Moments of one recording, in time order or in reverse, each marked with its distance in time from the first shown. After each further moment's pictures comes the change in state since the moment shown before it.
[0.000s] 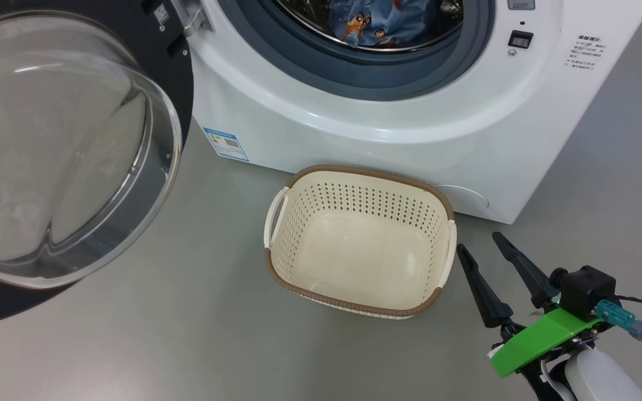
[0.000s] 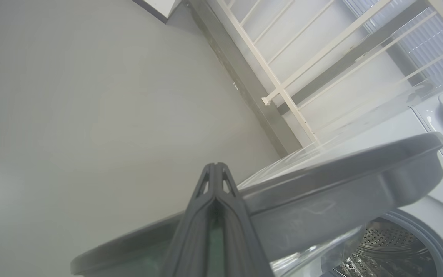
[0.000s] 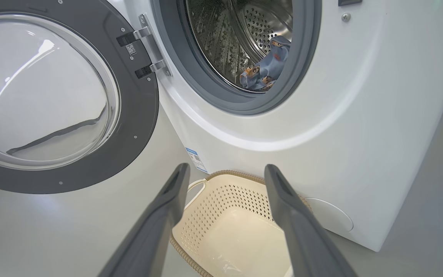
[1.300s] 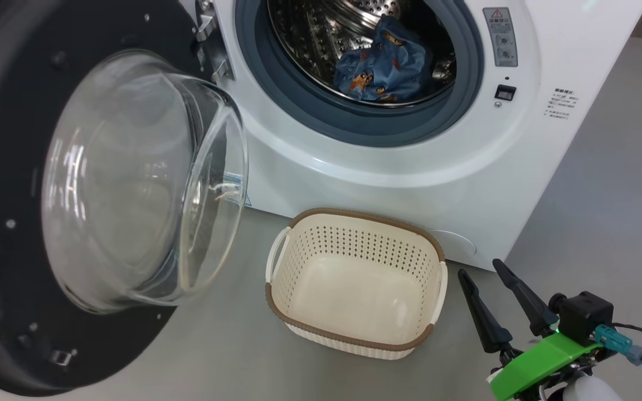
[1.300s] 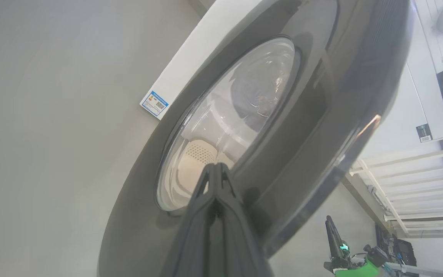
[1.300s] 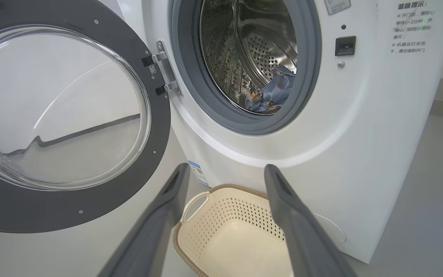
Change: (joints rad) left arm 0.252 0.015 -0.111 -0.489 -0.175 0.004 0.398; right arm 0.071 0.032 -0.026 0.001 0.002 0.000 0.000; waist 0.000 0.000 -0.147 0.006
